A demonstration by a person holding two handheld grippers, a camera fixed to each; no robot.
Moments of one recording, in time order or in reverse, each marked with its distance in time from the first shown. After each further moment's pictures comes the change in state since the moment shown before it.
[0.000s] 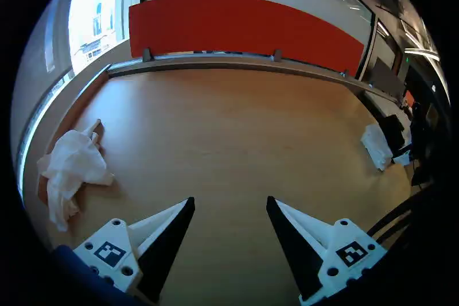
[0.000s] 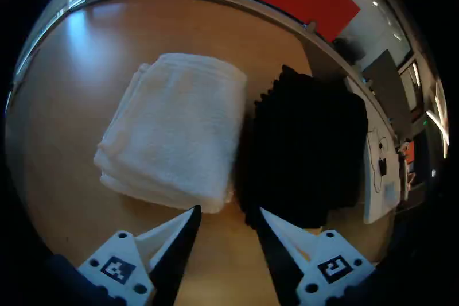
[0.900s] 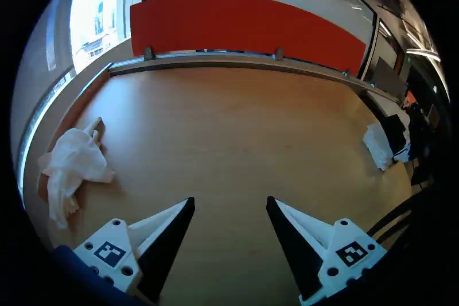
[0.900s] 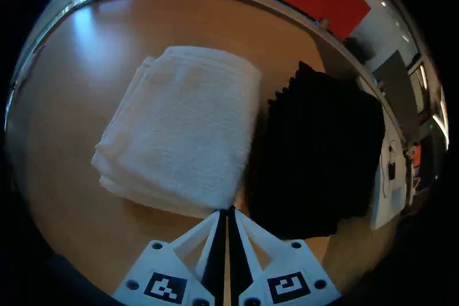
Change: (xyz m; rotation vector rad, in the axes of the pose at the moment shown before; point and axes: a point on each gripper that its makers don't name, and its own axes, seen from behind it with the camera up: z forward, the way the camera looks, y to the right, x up) left arm -0.002 0.002 0.000 0.015 -0.007 -0.005; right arm 0.001 -0.009 0.017 0.062 -0.029 -0.018
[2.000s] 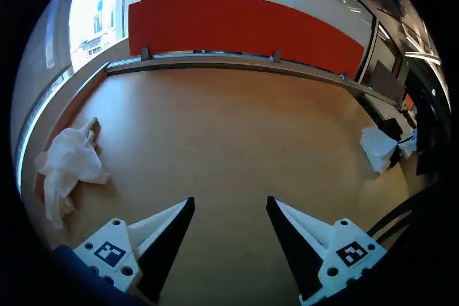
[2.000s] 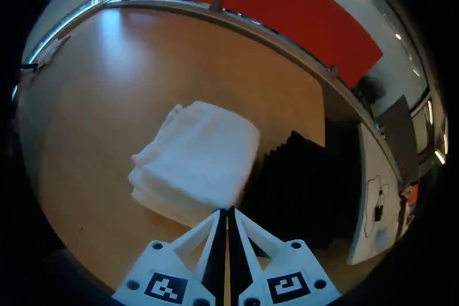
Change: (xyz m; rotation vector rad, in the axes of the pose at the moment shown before) left arm 0.004 0.006 0.005 -0.023 0.007 -0.013; right arm 0.051 0.011 -0.060 0.038 0.133 -0.156
